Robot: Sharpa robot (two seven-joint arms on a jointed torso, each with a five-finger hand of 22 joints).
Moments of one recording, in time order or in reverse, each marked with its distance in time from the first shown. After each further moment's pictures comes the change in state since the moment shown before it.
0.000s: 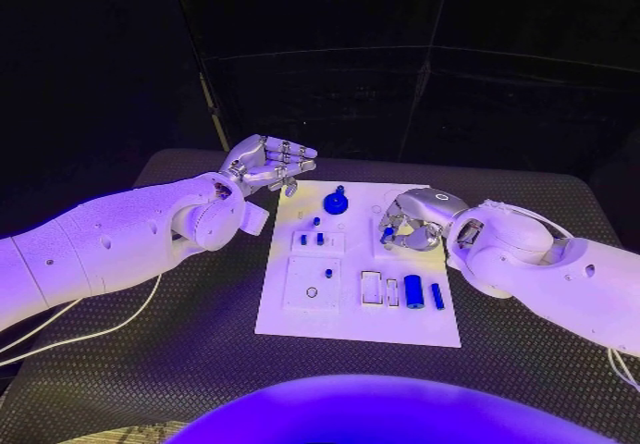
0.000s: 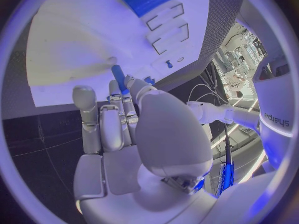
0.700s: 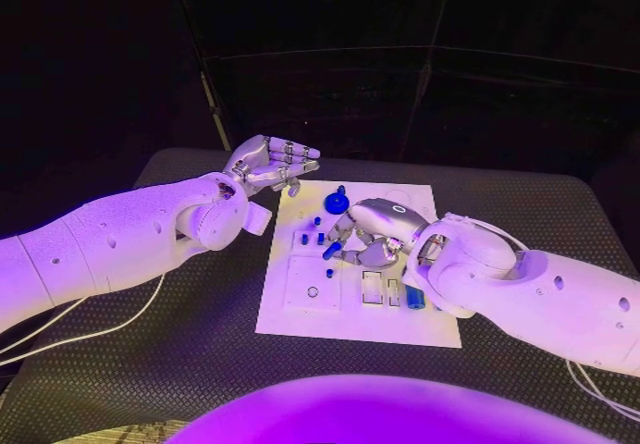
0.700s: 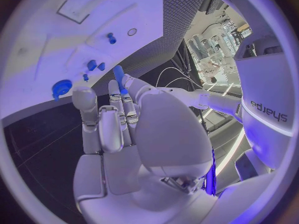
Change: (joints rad) left arm -0.001 0.012 0.000 -0.006 0.000 0.001 -0.001; left_hand 0.000 0.000 0.000 0.000 0.000 -0.004 0.004 0.000 -0.001 -0.004 0.004 0.000 0.000 0.000 0.000 0.000 0.000 0.000 0.000 0.000 -0.004 -0.001; right arm -0.003 0.105 -0.048 0.092 0.105 -0.078 0.104; right_hand 0.005 0.003 0.031 -0.023 0.009 0.004 -0.001 -0.003 -0.003 0.007 0.000 -0.020 0.002 0.000 0.000 0.004 0.001 0.000 0.001 -0.001 0.005 0.008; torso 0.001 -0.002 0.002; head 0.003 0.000
